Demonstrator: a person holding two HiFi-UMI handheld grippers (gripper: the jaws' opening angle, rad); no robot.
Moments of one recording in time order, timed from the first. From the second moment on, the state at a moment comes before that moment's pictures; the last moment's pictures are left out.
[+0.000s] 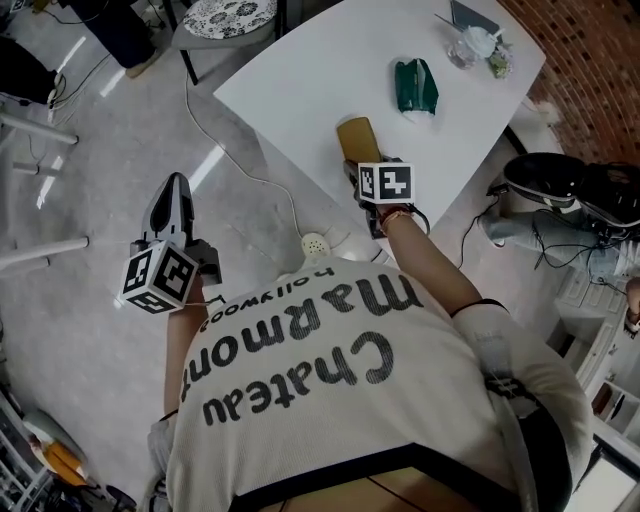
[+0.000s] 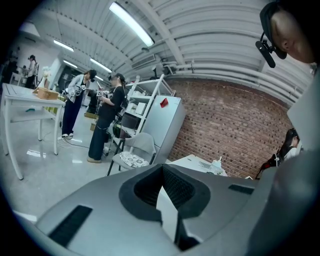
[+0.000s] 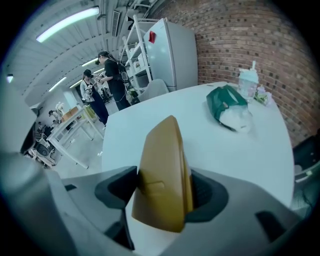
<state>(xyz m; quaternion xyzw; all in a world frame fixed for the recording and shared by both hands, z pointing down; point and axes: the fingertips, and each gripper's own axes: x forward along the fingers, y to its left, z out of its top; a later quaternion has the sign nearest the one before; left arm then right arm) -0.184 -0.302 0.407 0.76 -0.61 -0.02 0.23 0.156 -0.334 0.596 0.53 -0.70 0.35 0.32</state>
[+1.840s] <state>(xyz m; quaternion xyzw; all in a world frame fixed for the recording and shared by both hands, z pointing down) -0.179 -0.293 0.397 0.76 -0.61 -0.02 0.23 0.172 -0.339 0.590 0.55 -0.70 0.33 0.32</state>
